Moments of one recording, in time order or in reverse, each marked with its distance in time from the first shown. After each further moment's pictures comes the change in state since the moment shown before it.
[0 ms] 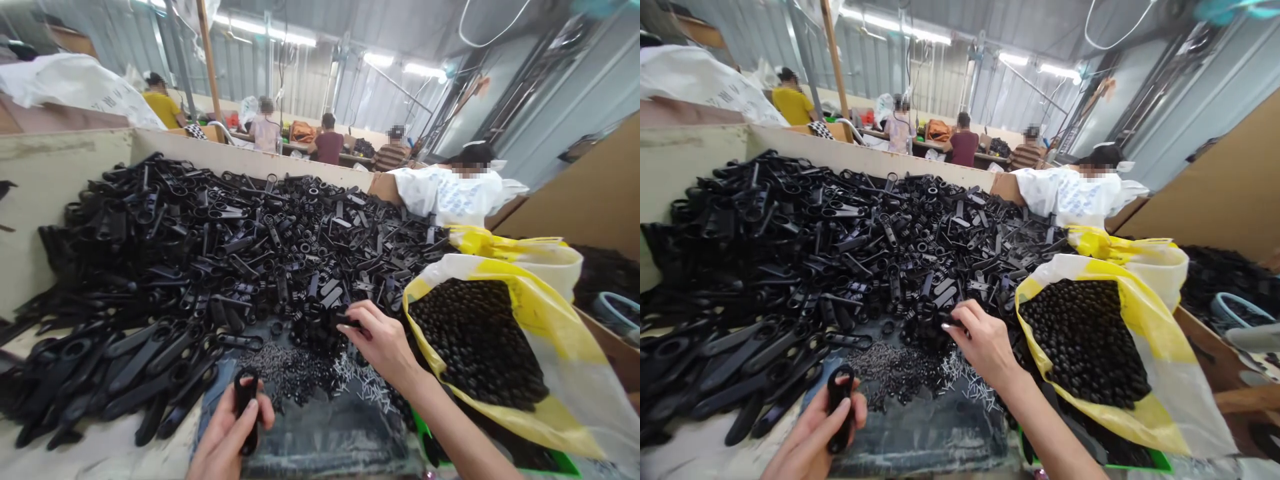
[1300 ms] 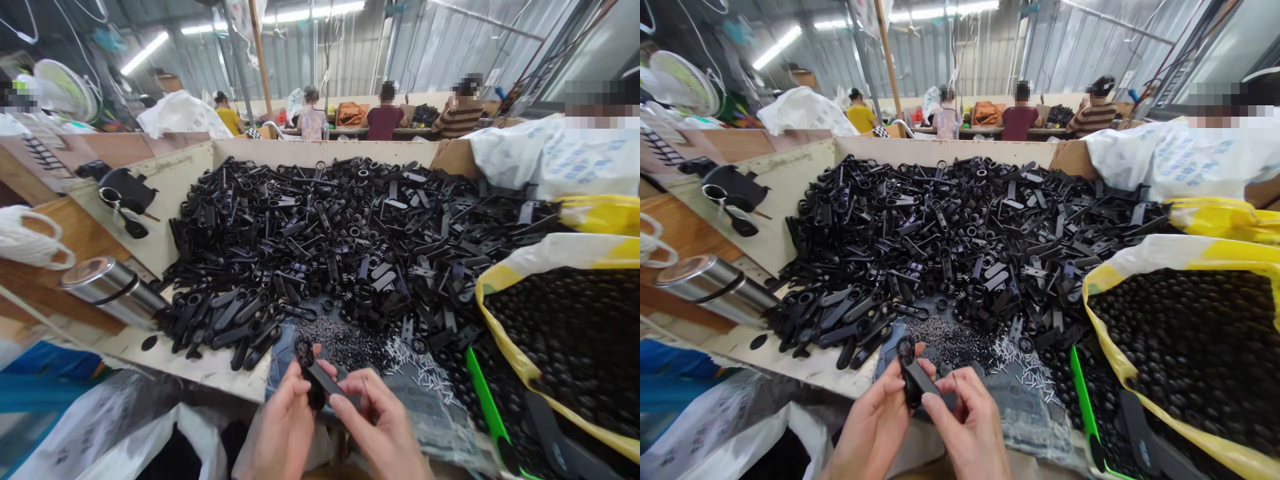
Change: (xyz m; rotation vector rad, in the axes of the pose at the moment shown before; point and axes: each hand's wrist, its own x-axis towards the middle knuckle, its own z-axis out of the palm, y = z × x) left_hand -0.026 -0.005 -0.001 -0.359 -0.086 -0.144; right_hand -0.088 -0.119 0.058 0.987 -0.137 0.550
